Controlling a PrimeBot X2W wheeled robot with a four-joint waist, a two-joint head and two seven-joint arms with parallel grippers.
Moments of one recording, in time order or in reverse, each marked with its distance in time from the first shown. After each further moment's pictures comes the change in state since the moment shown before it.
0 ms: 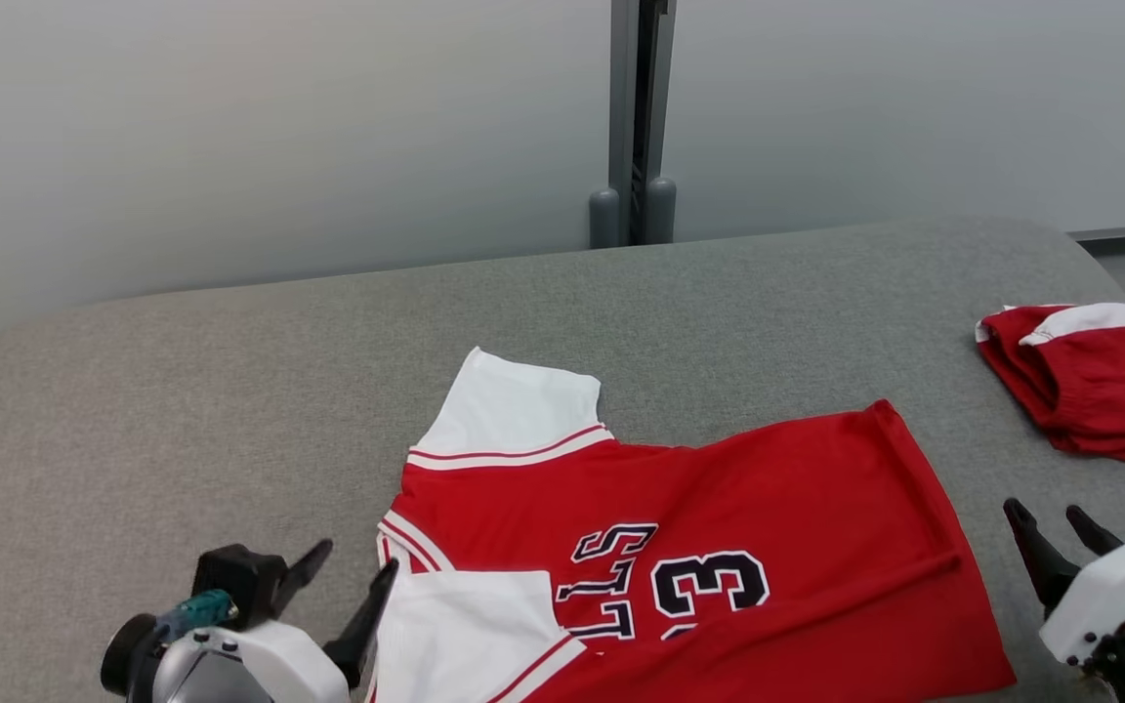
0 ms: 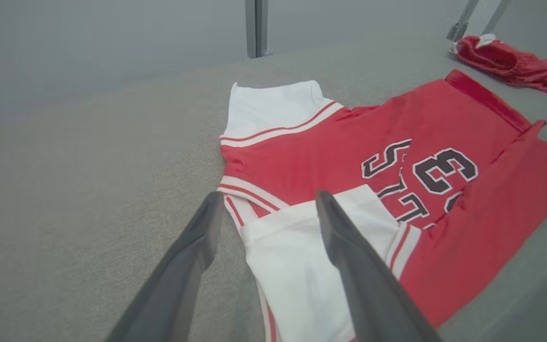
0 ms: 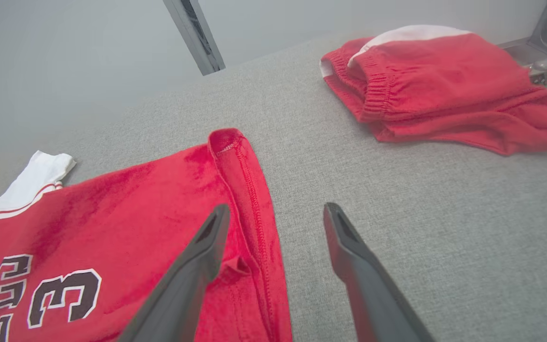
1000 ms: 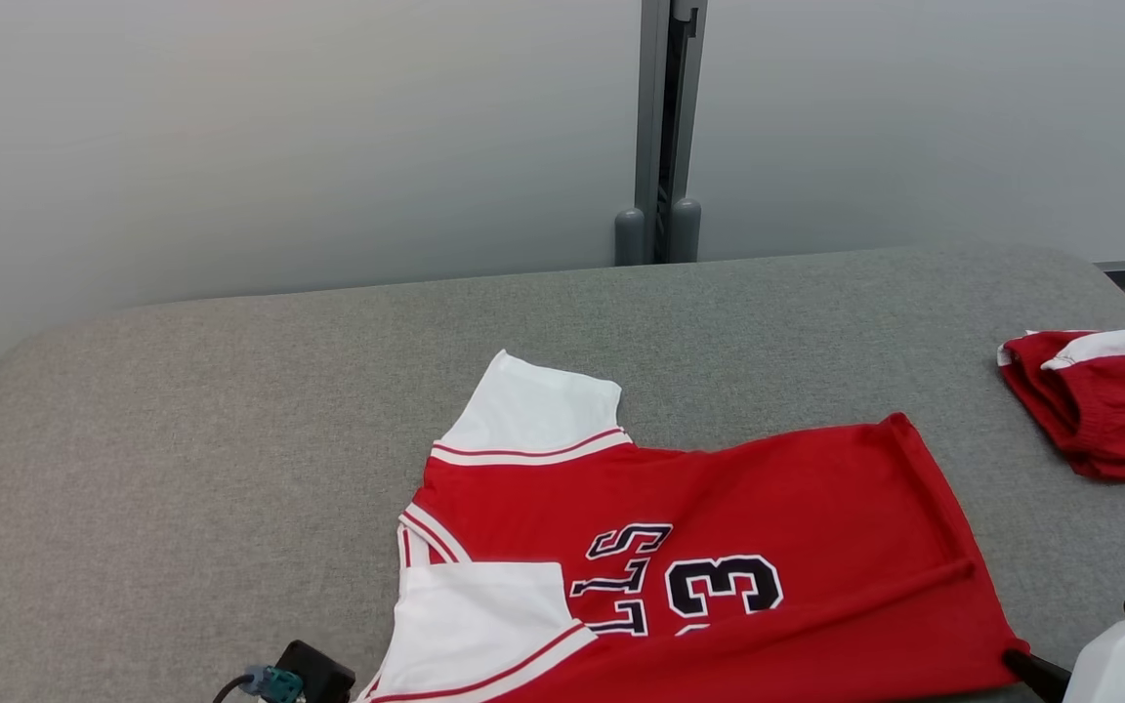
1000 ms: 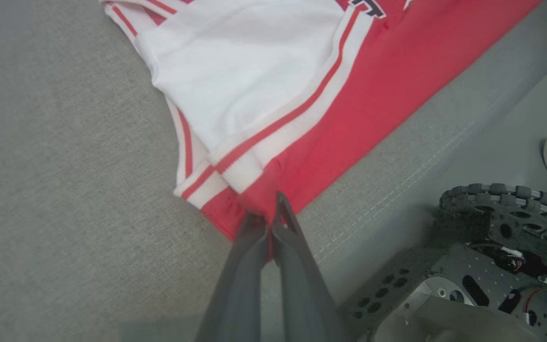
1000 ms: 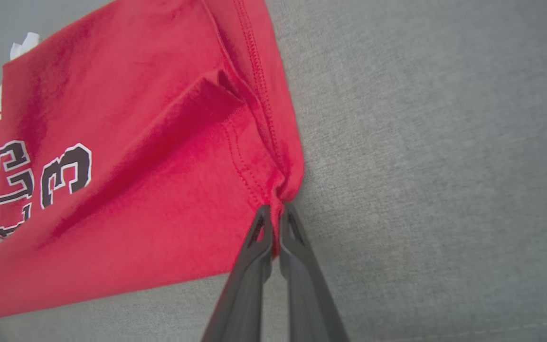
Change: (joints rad) left arm 0.063 0.077 -0.116 -0.008 -0.054 -0.139 0.297; right arm 0.050 -0.061 0.180 0.044 0.318 0.000 0.272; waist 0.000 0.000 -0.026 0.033
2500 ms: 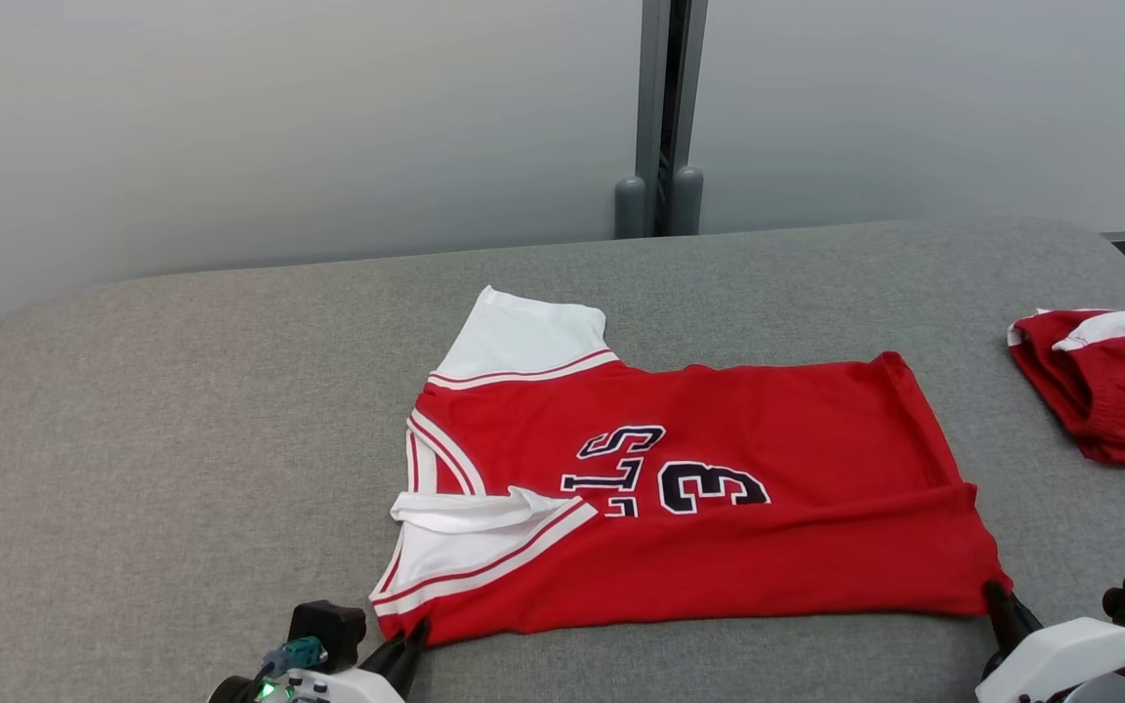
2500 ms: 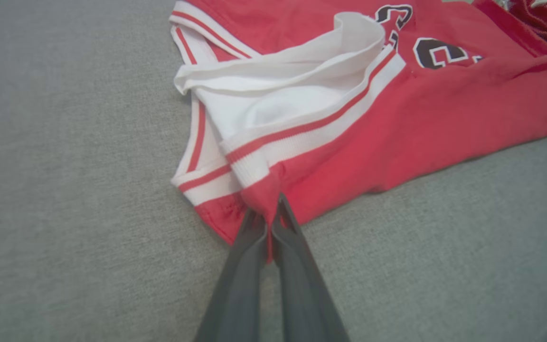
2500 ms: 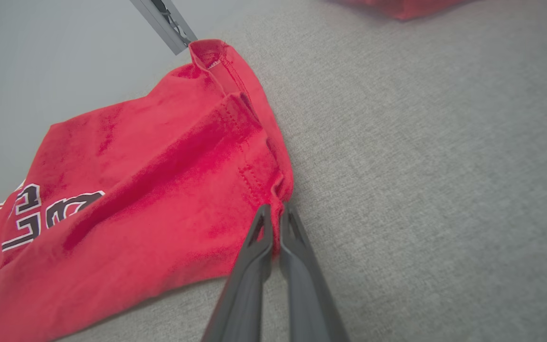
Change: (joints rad) left arm -0.224 -0.386 0.122 0.713 0.170 -0.021 -0.595; right arm -0.065 0.252 -0.189 0.219 -0.223 0.000 -0.470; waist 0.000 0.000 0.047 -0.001
